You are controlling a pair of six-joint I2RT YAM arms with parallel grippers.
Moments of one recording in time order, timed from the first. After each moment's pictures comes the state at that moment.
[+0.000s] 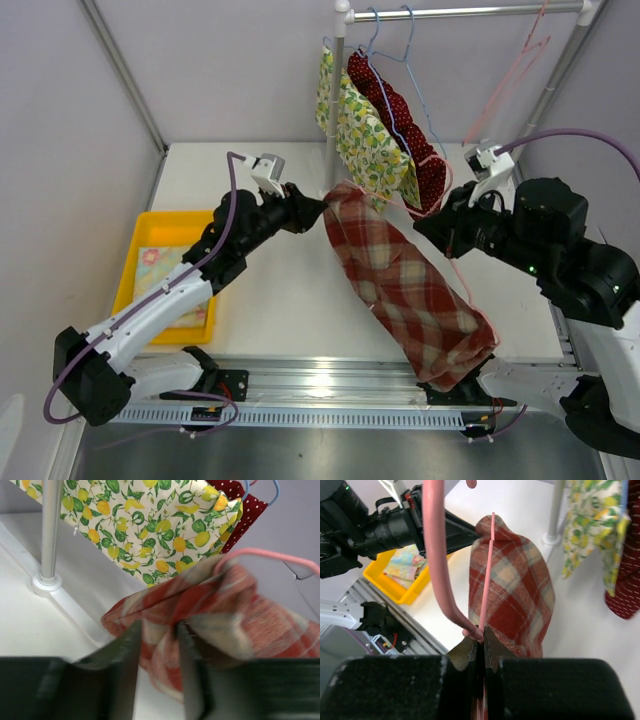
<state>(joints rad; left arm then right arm) -0.64 1.13 0.95 0.09 0.07 -0.44 0.73 1.01 1.74 -1.02 -0.04 0.26</state>
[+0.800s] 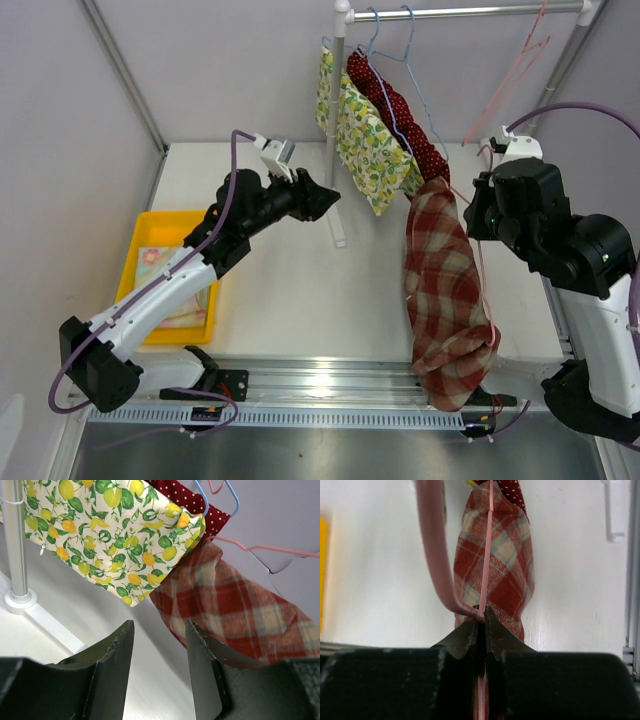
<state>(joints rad) -0.64 1.21 1.13 0.00 0.18 -0.44 0.64 1.16 1.94 -1.39 0.42 0.40</state>
